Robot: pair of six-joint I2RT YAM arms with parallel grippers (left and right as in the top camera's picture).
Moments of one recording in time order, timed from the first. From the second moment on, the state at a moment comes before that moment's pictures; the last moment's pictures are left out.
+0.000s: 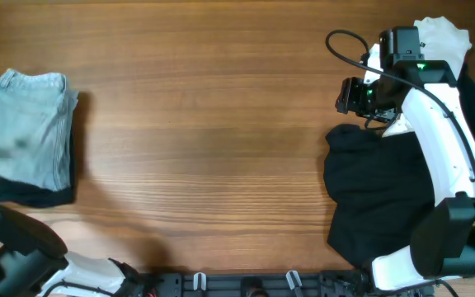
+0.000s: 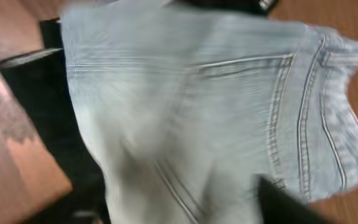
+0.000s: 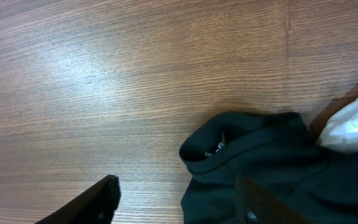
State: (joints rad) left arm 0.77 1.76 1.60 -1.01 -0.03 -0.51; right arm 0.01 1.68 1.42 -1.01 -0.15 0.20
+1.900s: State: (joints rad) left arm -0.20 0.20 0.61 -0.86 -0.26 -0.31; right arm -0.15 0.87 0.86 -0.88 -0.14 0.31
